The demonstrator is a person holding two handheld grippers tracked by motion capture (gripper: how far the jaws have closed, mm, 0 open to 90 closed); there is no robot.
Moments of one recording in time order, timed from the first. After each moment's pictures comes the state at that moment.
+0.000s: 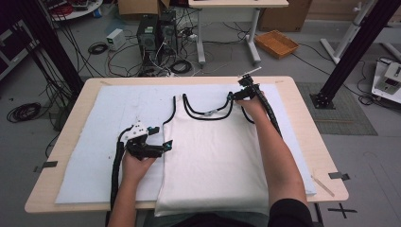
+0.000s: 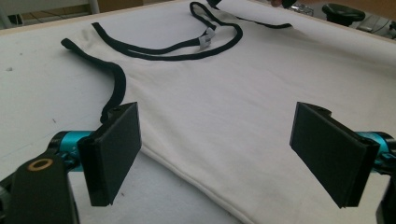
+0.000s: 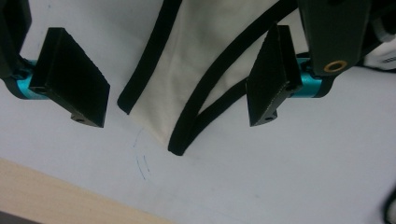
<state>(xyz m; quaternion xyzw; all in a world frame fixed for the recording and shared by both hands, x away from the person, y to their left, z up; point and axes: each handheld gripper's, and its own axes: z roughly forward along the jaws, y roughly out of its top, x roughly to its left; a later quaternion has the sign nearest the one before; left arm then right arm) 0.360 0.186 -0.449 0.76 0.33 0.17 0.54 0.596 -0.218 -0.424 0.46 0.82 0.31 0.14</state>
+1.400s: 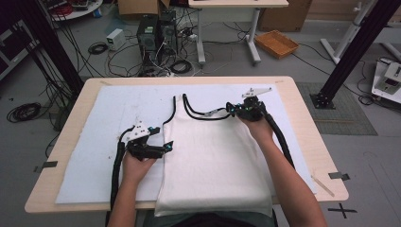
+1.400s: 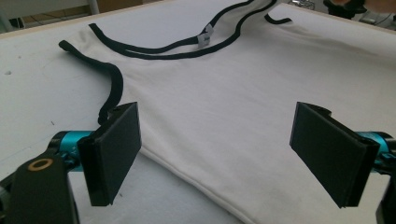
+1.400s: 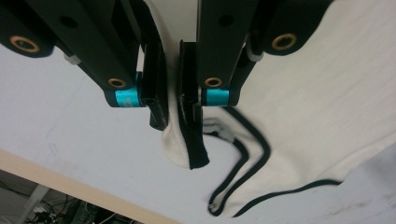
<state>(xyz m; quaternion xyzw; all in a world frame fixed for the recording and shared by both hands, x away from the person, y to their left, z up) 0.359 0.184 -0.449 0.76 0.32 0.18 0.54 0.460 -0.215 -0.399 0.34 0.82 0.43 0.17</state>
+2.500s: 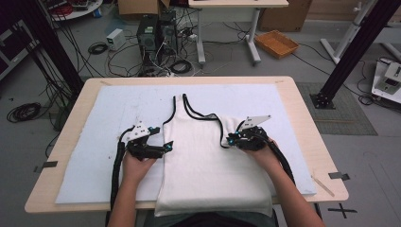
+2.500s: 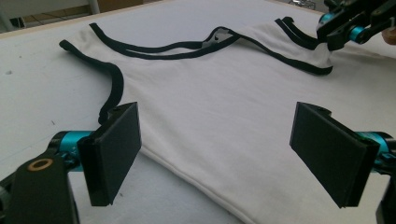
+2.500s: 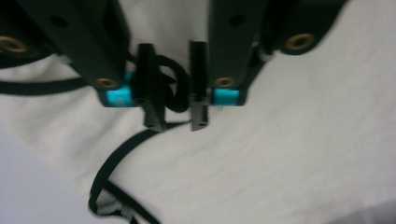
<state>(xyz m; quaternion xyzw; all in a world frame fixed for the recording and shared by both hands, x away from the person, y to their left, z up) 0.359 0.183 -0.449 0.76 0.32 0.18 0.54 0.391 -0.218 -0.432 0.26 0.87 0.41 0.10</state>
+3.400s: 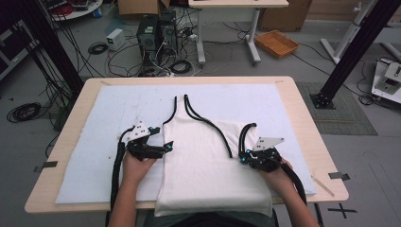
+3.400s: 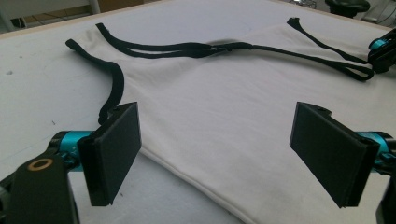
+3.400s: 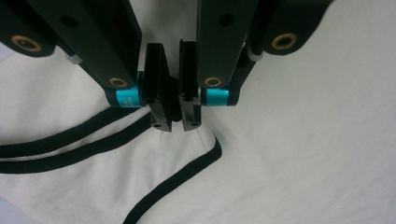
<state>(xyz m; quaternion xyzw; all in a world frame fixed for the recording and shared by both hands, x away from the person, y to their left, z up) 0.359 0.183 -0.449 0.76 0.32 0.18 0.53 0.330 -0.250 -0.451 0.26 0.87 0.39 0.13</state>
